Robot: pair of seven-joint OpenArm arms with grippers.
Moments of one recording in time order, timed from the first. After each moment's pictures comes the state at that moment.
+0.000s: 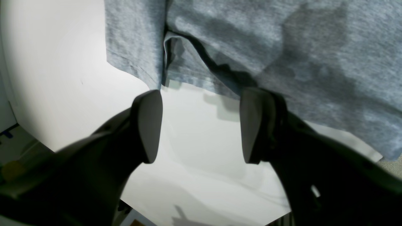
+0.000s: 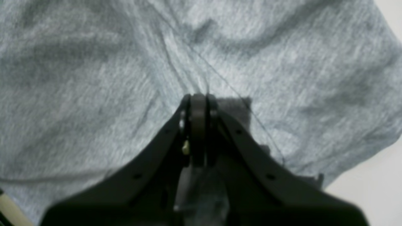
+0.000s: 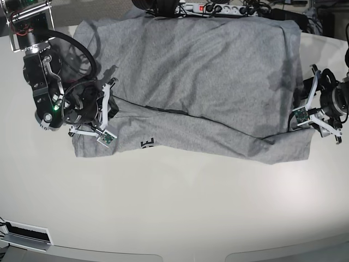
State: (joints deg) left arm -1.4 -65.7 35.1 101.0 -11.8 -25.6 38.0; right arm 4.3 19.2 -12.3 81.2 16.7 36.4 -52.6
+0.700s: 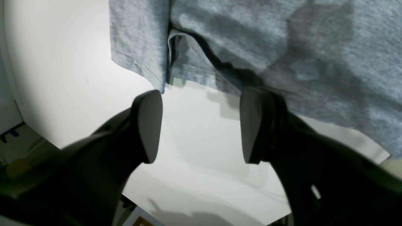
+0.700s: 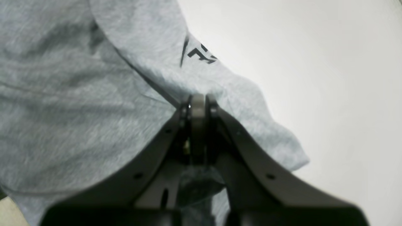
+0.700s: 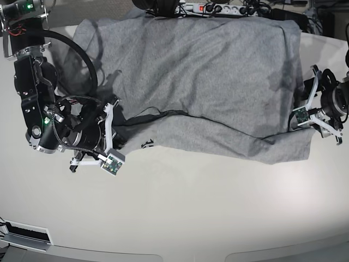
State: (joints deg) left arm -1.4 -65.7 35.1 101.0 -11.0 -25.6 38.2; right arm 7.0 19.8 -12.2 98.0 19.5 37.0 -56.3
